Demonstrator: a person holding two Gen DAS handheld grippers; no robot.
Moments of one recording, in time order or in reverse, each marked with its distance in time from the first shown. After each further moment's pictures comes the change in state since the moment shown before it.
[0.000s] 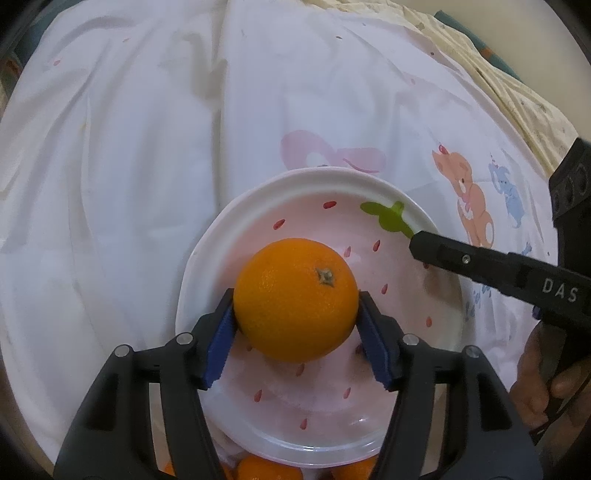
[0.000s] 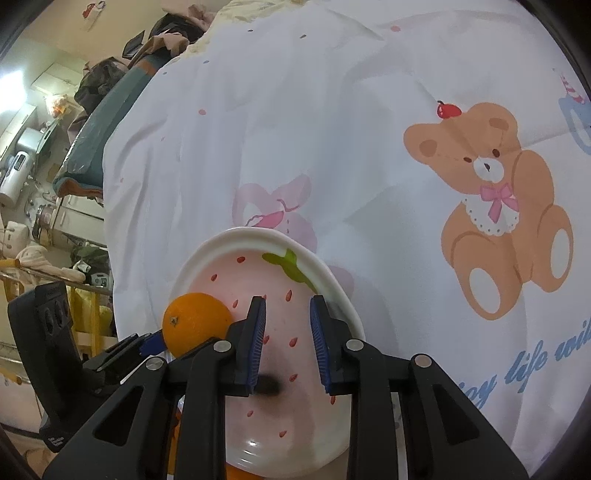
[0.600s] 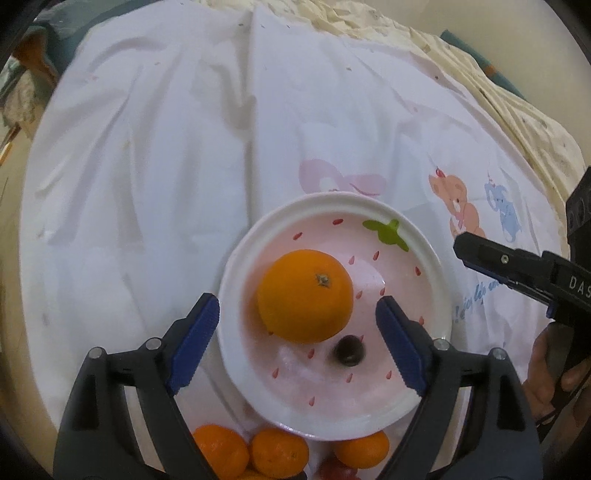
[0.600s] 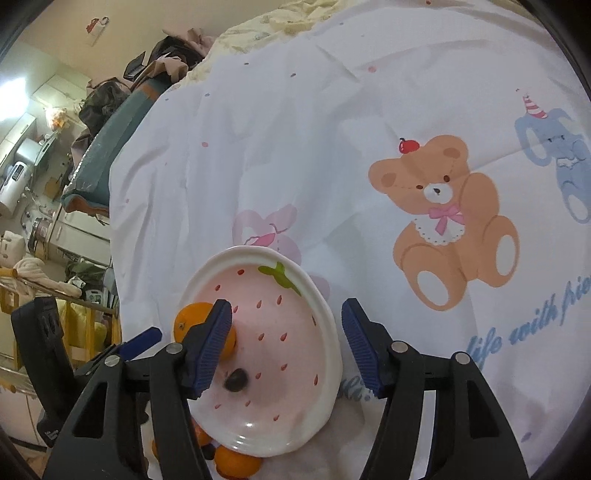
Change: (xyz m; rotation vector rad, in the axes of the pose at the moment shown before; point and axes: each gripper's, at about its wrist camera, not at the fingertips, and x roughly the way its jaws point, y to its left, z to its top) left arm -0.043 0.005 -0.008 -0.043 -0.096 0.047; right arm -0.043 -0.001 -0.006 0.011 -0.095 -0.034
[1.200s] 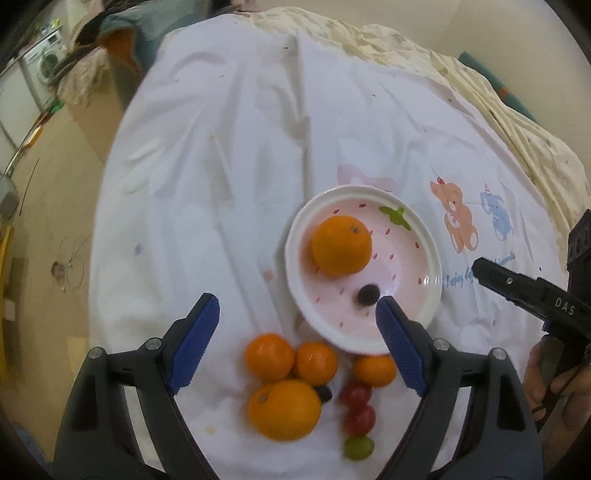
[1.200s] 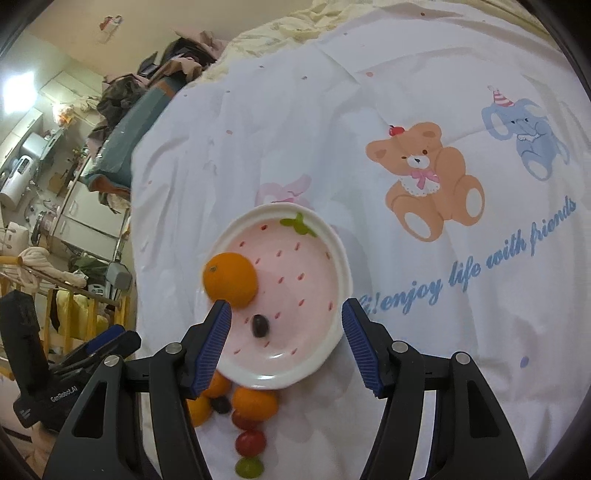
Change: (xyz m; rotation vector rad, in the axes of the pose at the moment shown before) left arm -0.085 0.023 -0.047 -0.073 -0.038 0.070; right arm -0.050 0.021 -0.051 -0.021 -0.024 0.003
